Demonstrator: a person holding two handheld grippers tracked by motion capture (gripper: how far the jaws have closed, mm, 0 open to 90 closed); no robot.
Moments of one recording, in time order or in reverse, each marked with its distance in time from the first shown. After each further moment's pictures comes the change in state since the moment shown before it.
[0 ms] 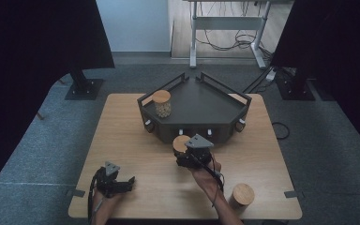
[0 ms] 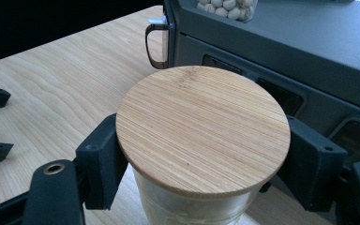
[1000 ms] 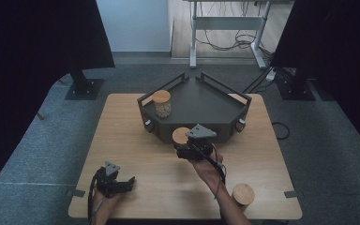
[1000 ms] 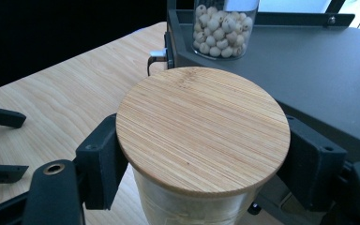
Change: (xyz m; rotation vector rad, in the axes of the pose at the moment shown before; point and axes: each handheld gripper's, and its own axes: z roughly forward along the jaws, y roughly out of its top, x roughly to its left) left arm 0.000 0.000 0.000 -0.001 -0.001 0.000; right arm -0.011 0.033 -0.009 -0.014 0.033 0.001
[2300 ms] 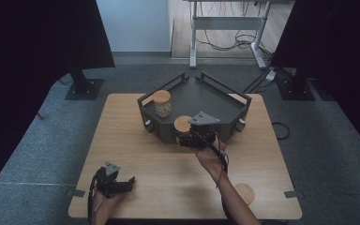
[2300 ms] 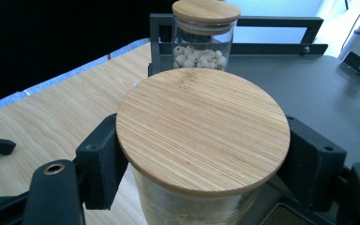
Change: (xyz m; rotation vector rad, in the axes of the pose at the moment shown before) left arm 0.000 0.000 0.000 0.002 -0.002 0.003; right arm -0.019 0.031 -0.003 -0.031 -0.013 0.009
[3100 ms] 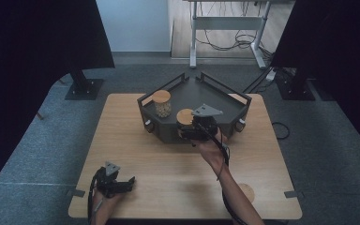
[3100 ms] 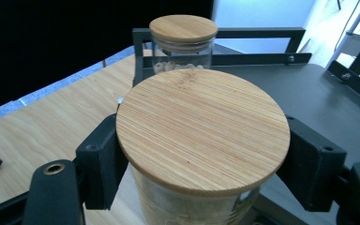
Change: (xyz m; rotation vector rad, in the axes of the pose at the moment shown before) left arm 0.000 0.000 0.000 -0.001 0.000 0.000; right arm -0.018 0.014 0.004 -0.012 -0.015 0.022
